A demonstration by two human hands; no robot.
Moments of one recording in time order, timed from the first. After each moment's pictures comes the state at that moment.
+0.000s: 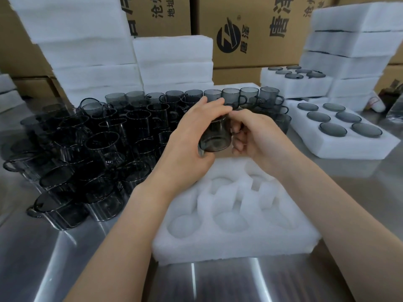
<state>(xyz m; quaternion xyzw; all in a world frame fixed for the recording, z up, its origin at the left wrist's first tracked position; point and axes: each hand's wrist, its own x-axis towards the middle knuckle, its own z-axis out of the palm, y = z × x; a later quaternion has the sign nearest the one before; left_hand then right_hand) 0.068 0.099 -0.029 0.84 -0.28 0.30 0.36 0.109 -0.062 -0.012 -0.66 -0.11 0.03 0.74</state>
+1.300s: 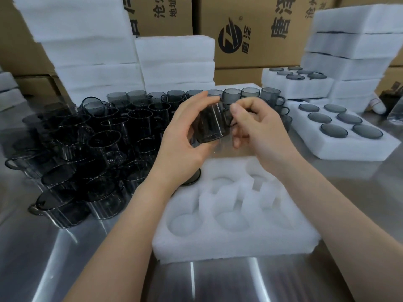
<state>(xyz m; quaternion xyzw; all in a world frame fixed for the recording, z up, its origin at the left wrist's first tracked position) 0.080 0.102 -0.035 0.76 -0.27 0.28 0.53 0.110 -0.062 -0.018 -0.65 -0.20 -0.08 0.72</state>
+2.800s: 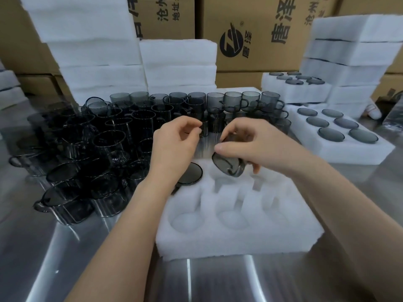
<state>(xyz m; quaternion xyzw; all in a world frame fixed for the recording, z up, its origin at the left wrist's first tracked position) 0.082 0.111 -0.034 0.81 -0.06 0.30 0.50 0.085 -0.072 0.003 -0.88 -0.22 -0.01 0.43</state>
